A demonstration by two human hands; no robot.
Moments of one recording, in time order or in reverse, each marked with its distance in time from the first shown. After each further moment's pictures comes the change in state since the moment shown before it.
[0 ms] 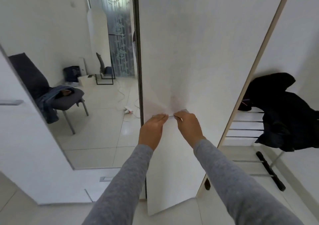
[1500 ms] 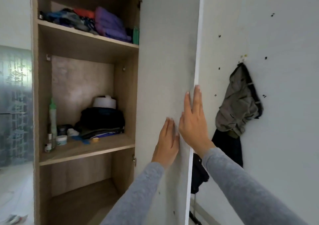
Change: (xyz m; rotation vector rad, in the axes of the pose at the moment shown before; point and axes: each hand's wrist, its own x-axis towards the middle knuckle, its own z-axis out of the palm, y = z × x) left_hand 0.095 0.370 -0.073 -0.827 -0.160 0.204; right_hand -0.113 -0.052 -0.388 -0.696 0.873 -0.305
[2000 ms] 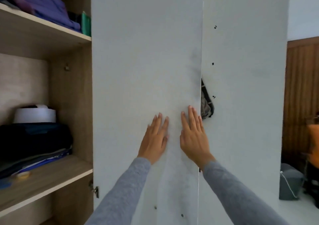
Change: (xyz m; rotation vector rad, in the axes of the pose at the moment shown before) left_hand 0.135 -0.057 0.049 0.357 -0.103 0.498; right_hand -0.007 0.099 0.036 -0.675 -0.106 0.072
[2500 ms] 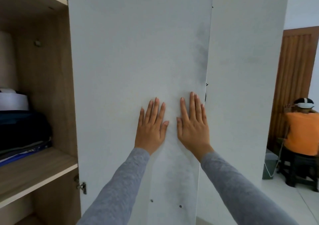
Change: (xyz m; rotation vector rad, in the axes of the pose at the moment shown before) left_hand 0.024 -0.025 0.051 0.080 0.231 0.090; right_hand 0.001 0.005 0.039 -0.121 0.110 0.046
